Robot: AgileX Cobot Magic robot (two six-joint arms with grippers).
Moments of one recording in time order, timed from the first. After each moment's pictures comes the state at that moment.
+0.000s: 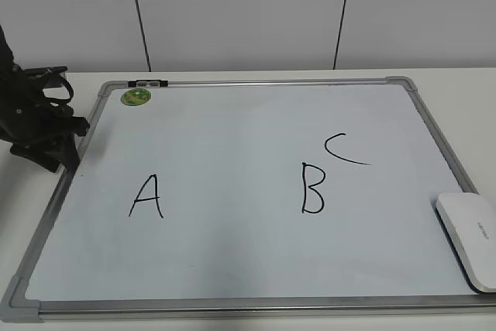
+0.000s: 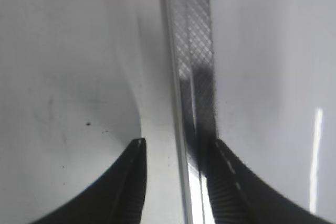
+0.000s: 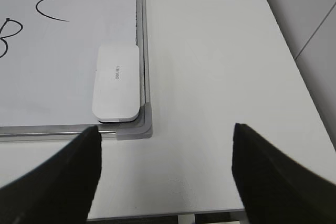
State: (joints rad) left arm -0.02 2.15 -1.46 -0.21 0.82 0.16; right arm 0.00 -0.02 -0.50 -0.13 1.15 -0.02
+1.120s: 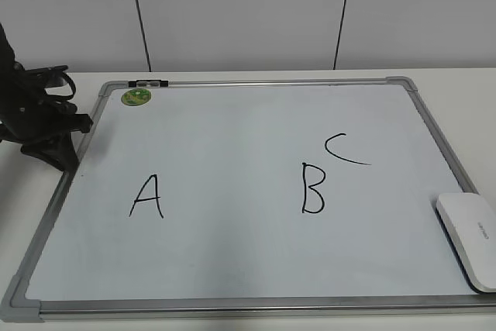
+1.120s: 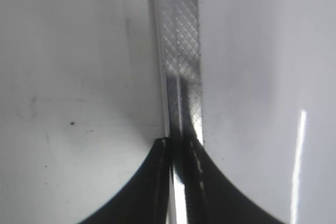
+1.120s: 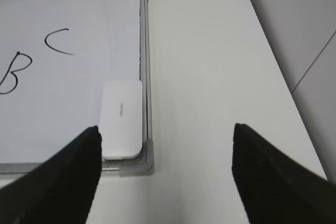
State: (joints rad) left arm -0.02 2.17 -1.48 -0.25 0.84 0.16; right arm 0.00 0.07 -0.57 -0.13 1.07 -0.02
